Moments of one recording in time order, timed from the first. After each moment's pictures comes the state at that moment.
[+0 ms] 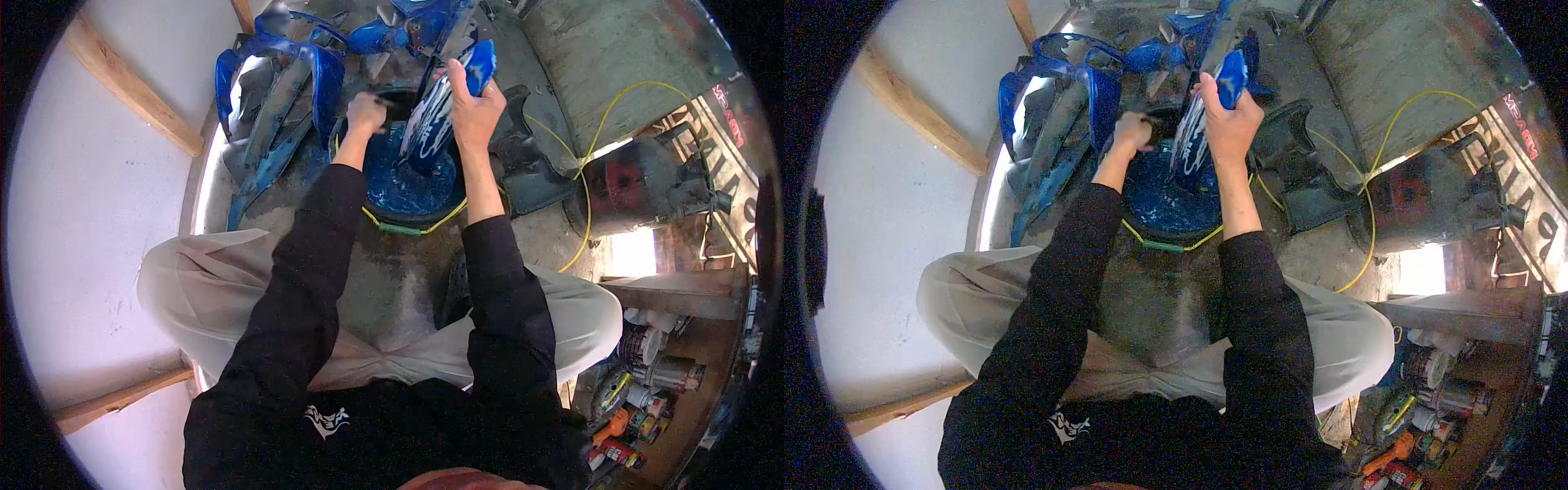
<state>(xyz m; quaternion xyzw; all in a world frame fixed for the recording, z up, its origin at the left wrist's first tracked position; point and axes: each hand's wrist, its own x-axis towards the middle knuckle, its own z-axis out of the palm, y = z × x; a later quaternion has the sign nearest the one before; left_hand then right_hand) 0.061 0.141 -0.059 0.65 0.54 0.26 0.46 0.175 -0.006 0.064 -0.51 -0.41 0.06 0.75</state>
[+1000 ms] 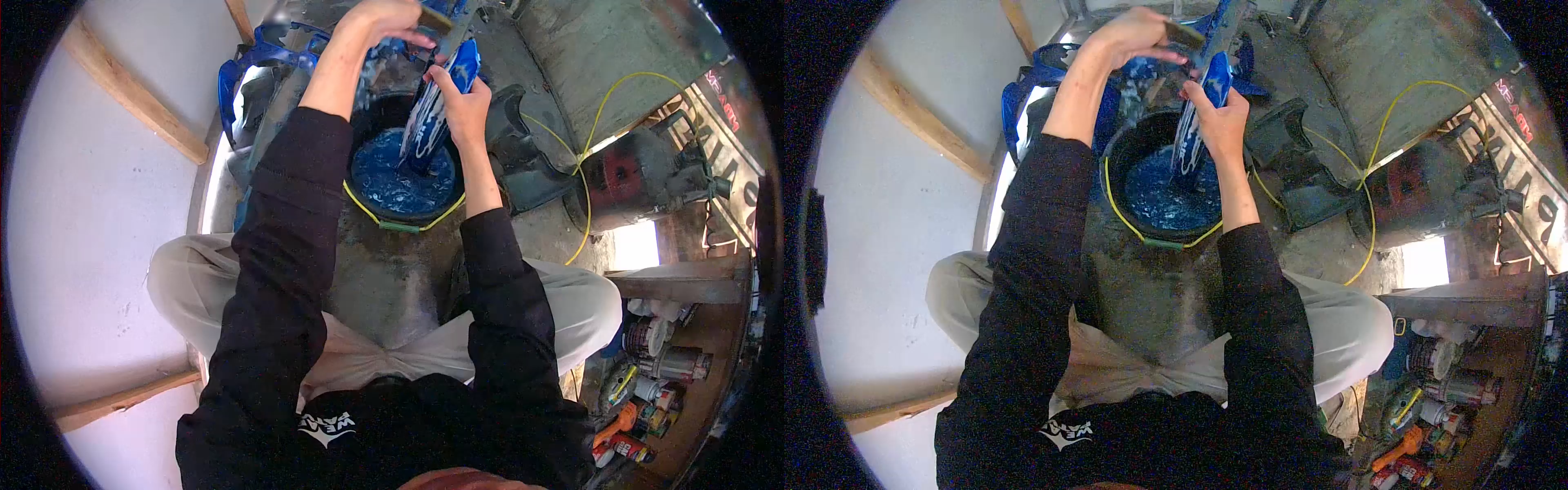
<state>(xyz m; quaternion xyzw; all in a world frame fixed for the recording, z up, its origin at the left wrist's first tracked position) 0.074 0.147 0.179 0.74 0.20 0.25 0.59 0.173 -0.015 0.078 -0.48 -0.40 0.19 0.76</state>
